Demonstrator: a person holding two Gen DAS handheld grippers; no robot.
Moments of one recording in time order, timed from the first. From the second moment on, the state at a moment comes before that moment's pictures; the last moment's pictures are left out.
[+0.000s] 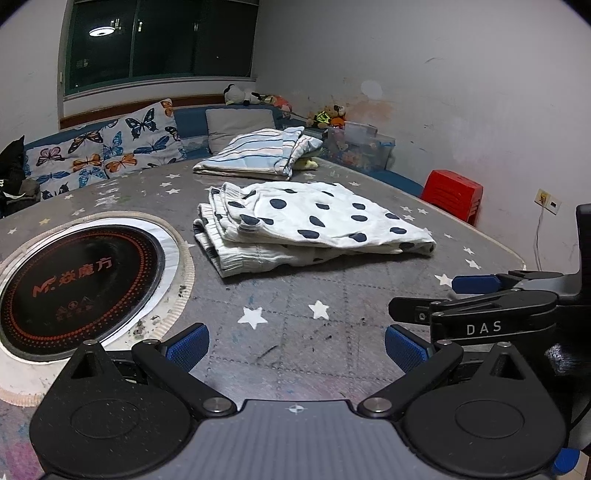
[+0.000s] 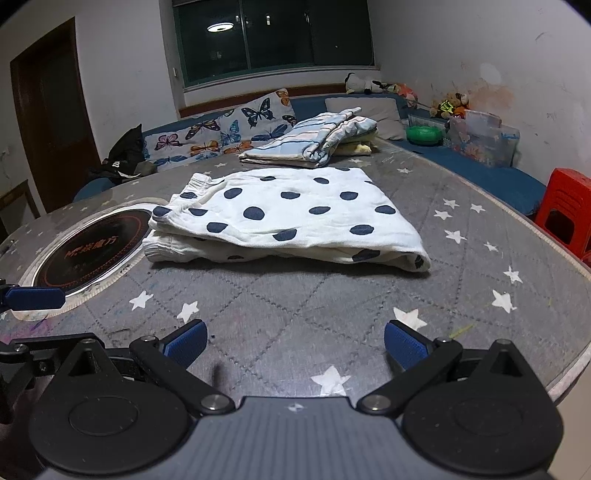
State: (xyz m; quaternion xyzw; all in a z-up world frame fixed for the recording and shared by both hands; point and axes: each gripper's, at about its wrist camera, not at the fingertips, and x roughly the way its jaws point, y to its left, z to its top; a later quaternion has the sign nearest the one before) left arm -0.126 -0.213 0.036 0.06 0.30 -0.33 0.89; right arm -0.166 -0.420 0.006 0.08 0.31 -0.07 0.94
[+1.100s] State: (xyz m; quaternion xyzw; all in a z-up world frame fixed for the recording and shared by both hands) left arm -0.122 -0.217 0.035 0.06 0.31 -0.32 0.89; right arm -0.161 -0.417 0.004 0.09 0.31 -0.06 0.94
